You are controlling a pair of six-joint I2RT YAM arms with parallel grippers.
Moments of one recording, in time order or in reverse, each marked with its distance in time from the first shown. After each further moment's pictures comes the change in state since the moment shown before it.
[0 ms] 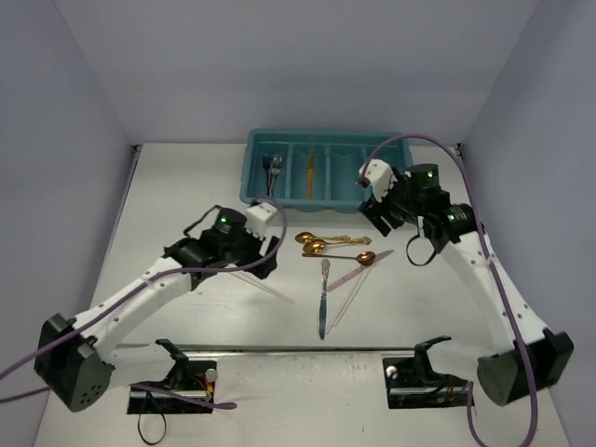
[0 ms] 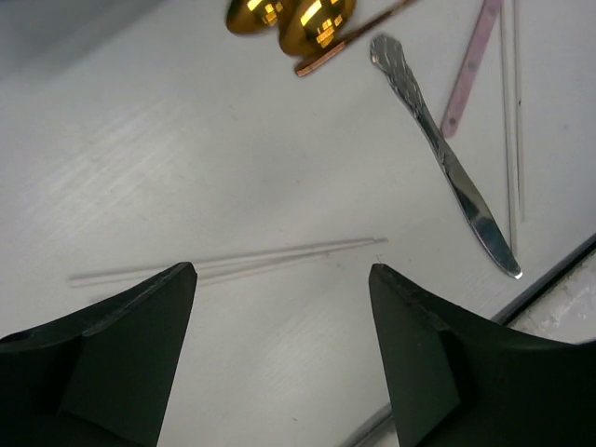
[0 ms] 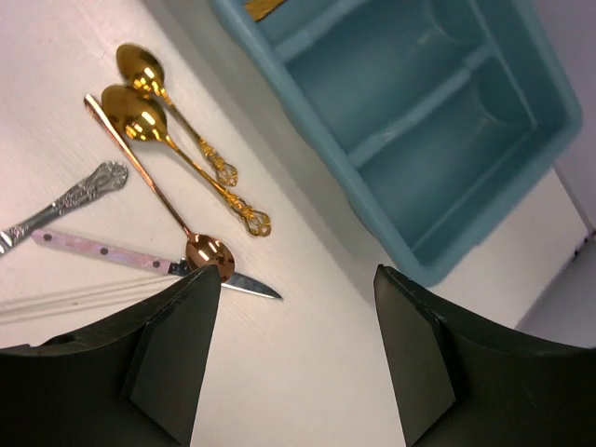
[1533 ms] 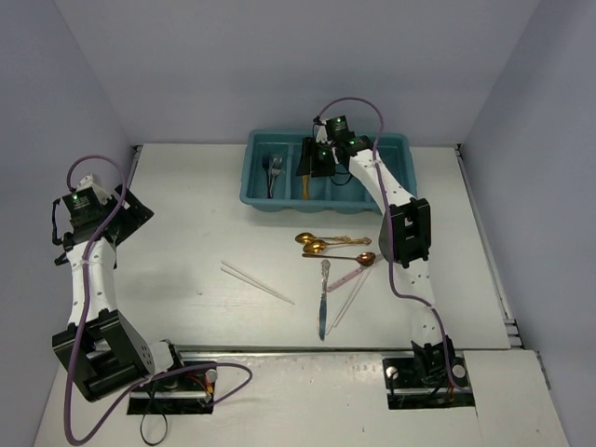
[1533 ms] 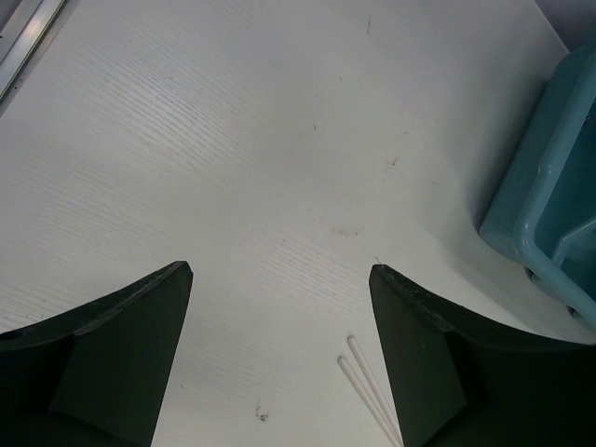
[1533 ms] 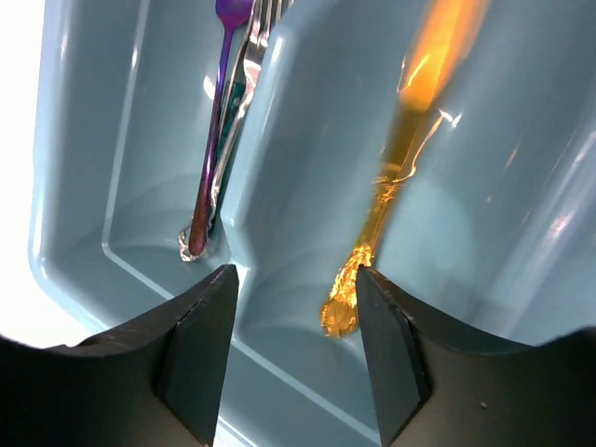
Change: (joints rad) left arm 1.061 0.095 0.100 0.003 0.151 -0.306; right arm 0.055 1.256 1.151 -0.019 -0.113 0.948
